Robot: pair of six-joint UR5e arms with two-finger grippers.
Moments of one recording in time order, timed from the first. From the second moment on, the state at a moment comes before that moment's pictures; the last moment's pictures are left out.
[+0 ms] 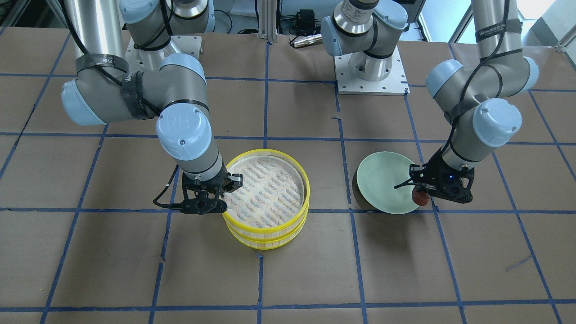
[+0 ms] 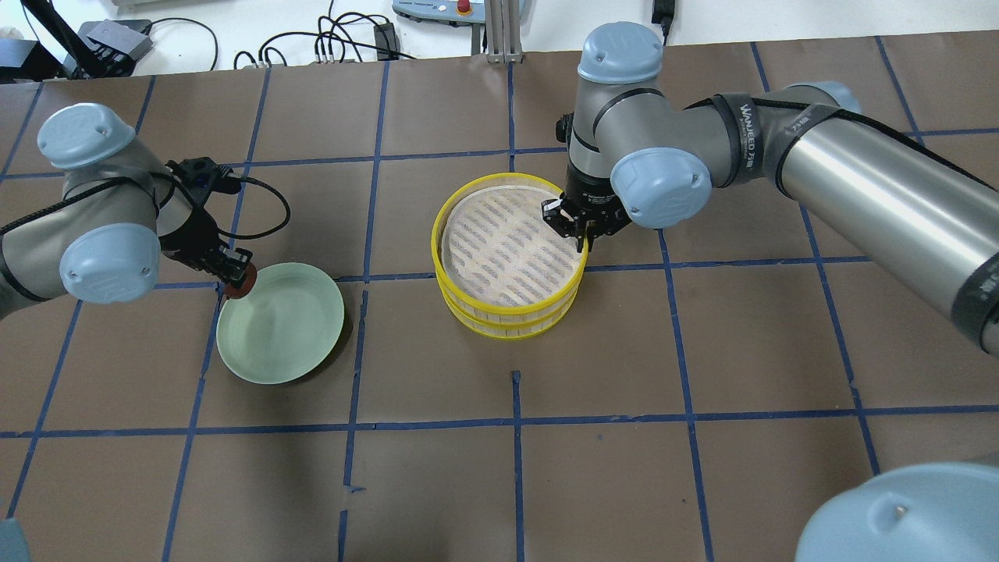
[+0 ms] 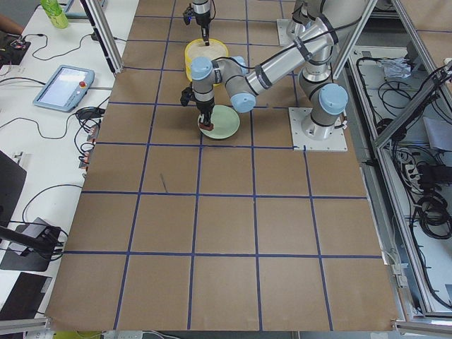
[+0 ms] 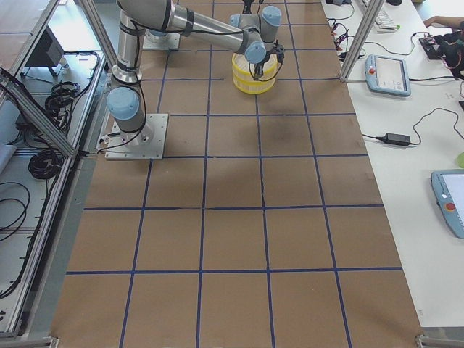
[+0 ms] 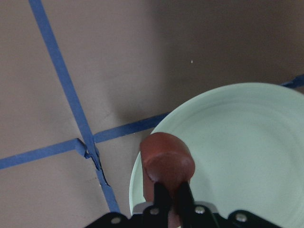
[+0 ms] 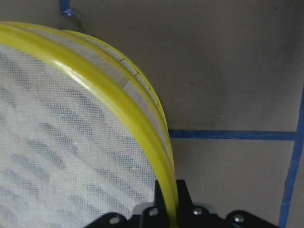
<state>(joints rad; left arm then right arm) -1.26 -1.79 -1.95 -0.98 1.59 0.57 1.78 -1.17 1.64 -1.95 -1.51 0.18</state>
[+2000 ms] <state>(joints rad) -1.85 -1.76 -1.74 -0.97 1.41 -0.42 1.63 -1.52 1.44 -1.42 -1.53 0.13</state>
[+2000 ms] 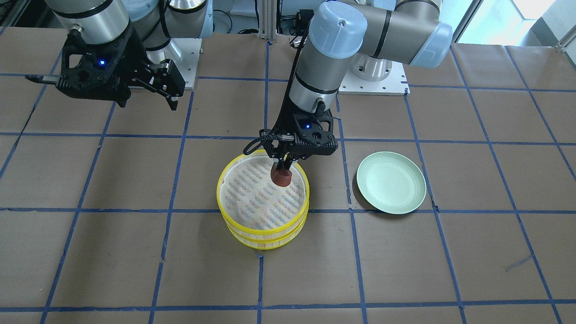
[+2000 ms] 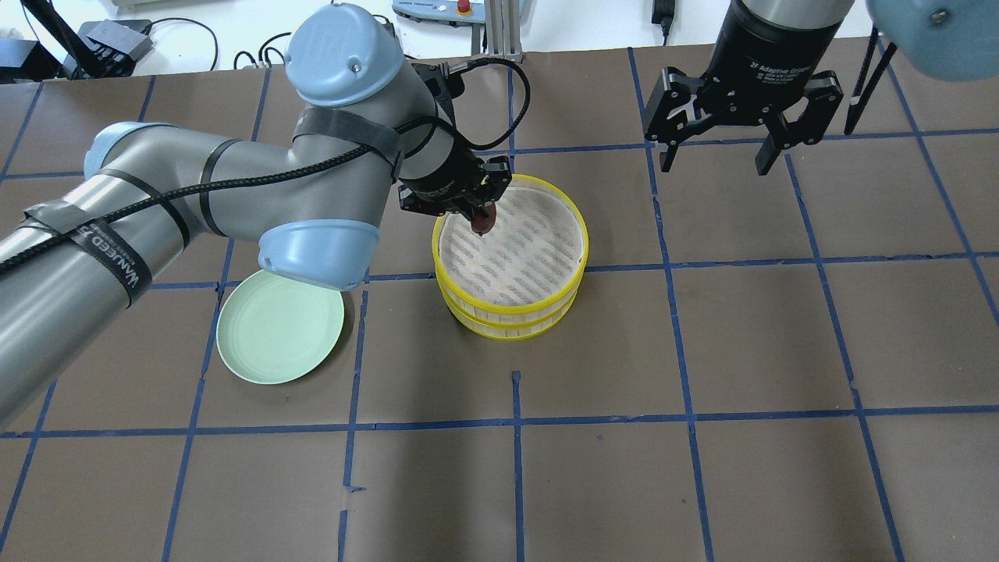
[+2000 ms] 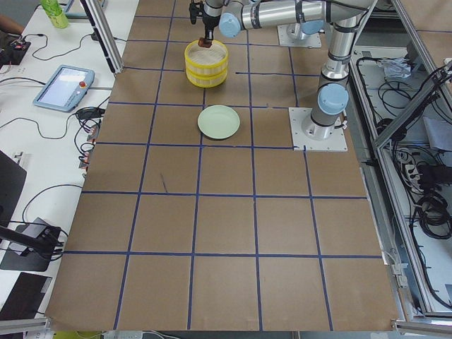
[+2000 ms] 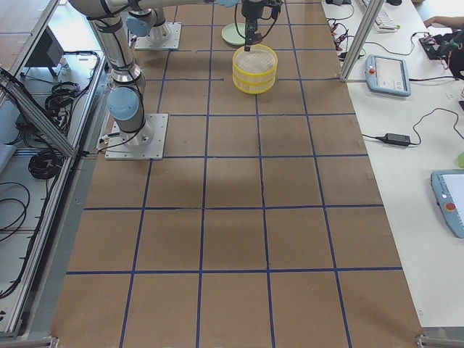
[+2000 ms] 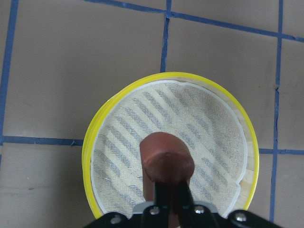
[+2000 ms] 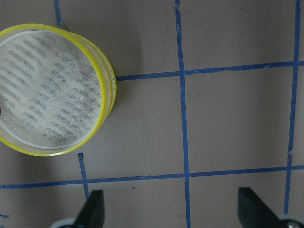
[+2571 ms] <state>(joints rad) -1.85 -1.77 -1.74 -0.99 1.47 -0.30 1.63 -1.53 1.45 -1.42 -1.53 0.13</state>
